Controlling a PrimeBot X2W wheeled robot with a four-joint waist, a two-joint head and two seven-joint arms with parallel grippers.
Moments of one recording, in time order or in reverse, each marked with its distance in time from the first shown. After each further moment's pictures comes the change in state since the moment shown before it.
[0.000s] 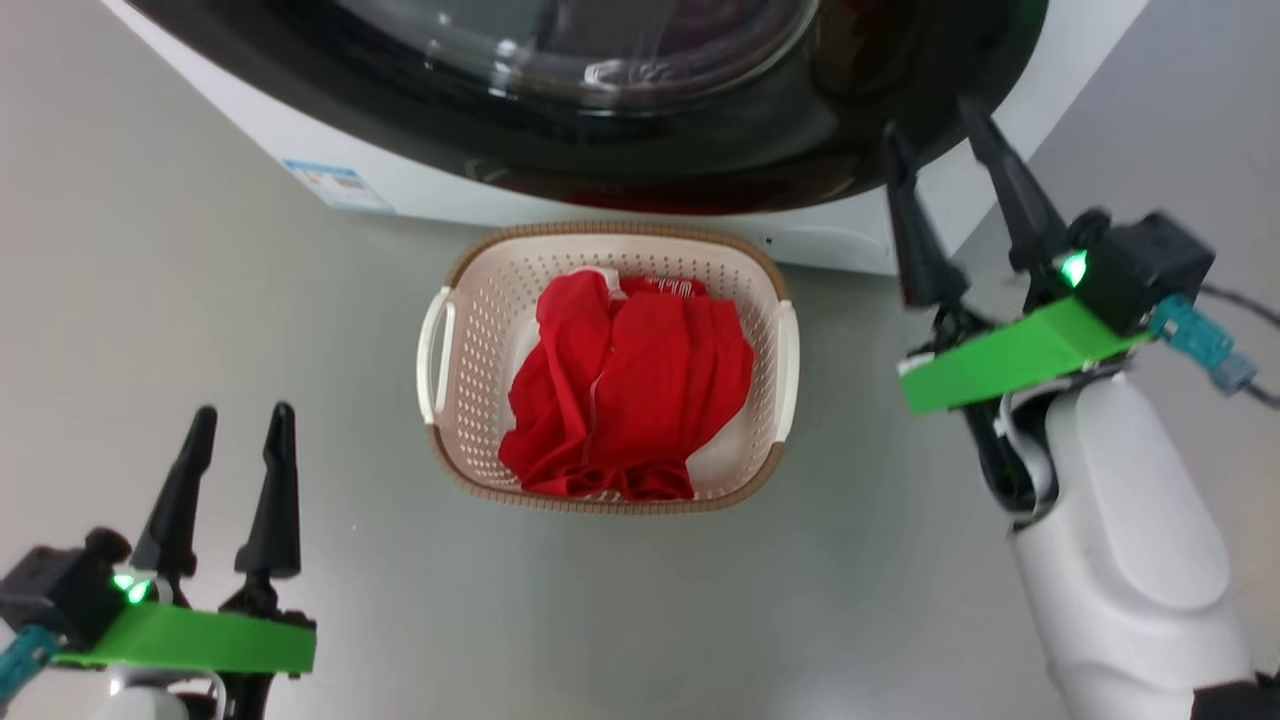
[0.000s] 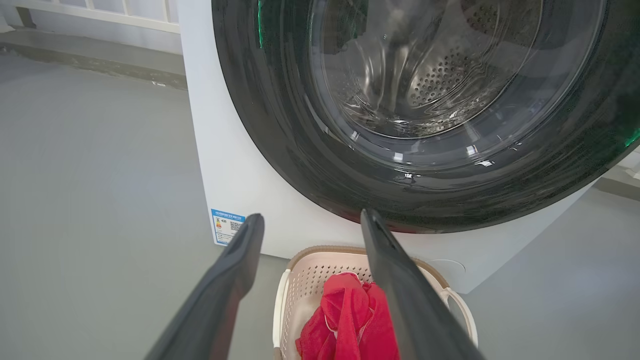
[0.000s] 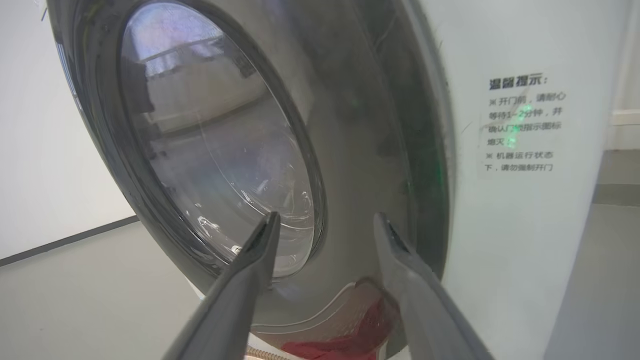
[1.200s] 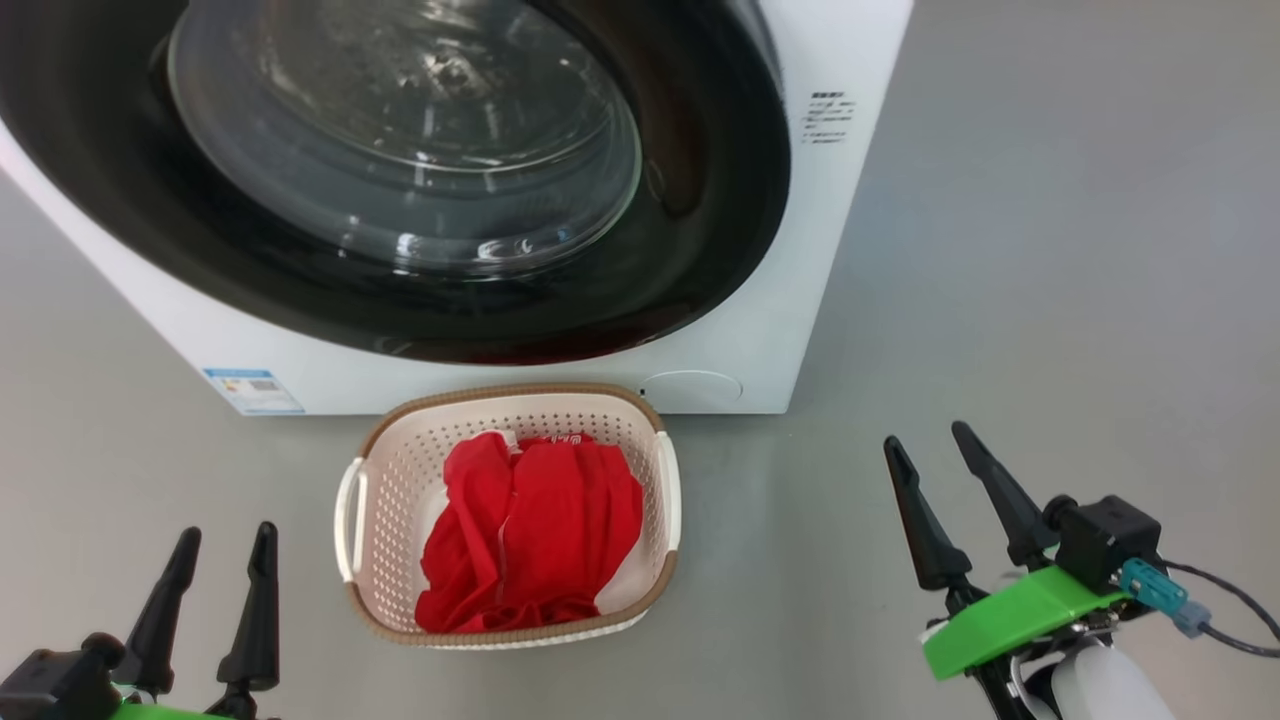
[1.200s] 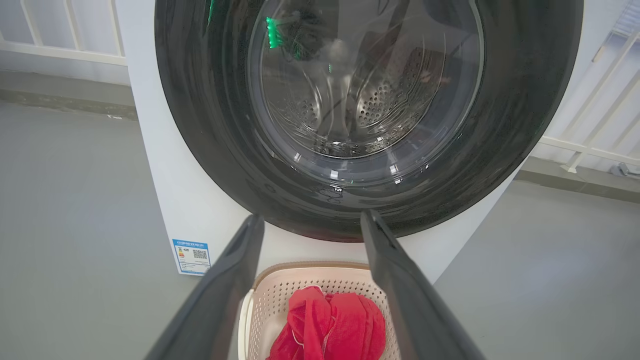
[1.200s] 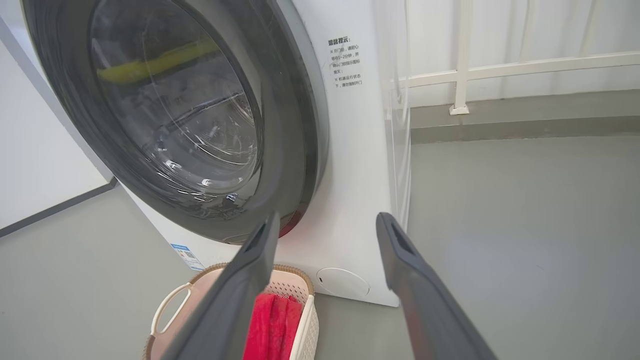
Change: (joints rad) left arm 0.163 0.035 0.032 0.019 0.033 0.000 0.000; right arm 0.416 -0.025 0.005 -0.011 0.065 0.000 0.000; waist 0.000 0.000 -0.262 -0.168
